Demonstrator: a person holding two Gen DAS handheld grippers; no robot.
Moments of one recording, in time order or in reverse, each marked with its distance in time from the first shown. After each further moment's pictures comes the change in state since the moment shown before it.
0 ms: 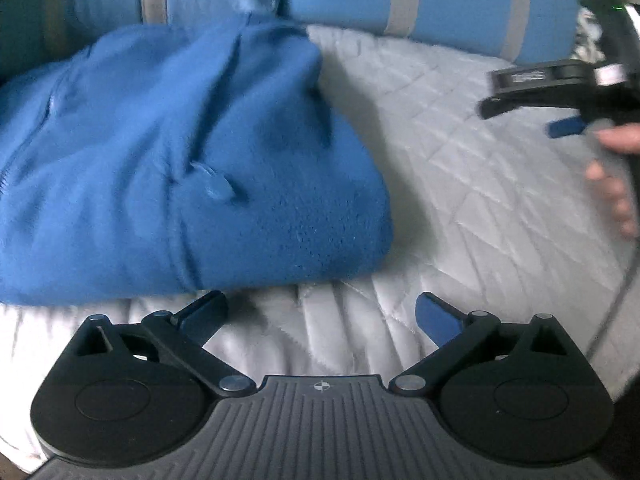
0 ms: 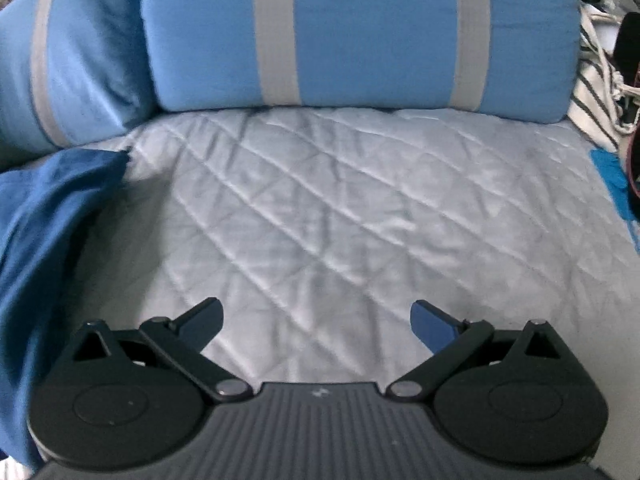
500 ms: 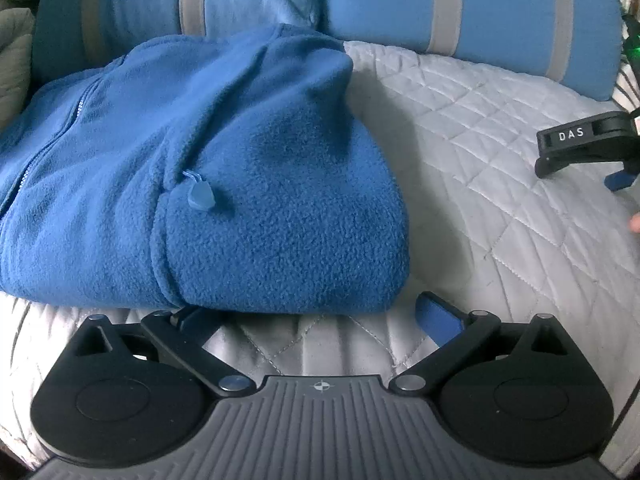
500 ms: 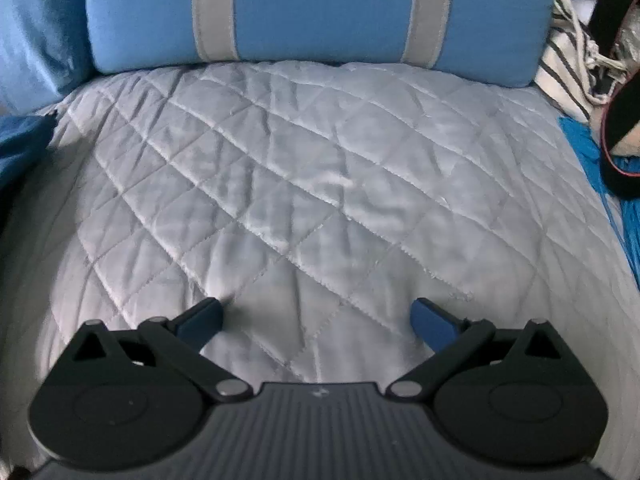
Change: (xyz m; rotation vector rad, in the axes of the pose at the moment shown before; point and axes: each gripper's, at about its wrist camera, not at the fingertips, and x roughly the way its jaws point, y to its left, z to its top) left arm 0.017 -0.017 0.003 -0.069 -0.053 0.141; right arm 0.030 -0.023 -0.014 0.025 0.079 -0.129
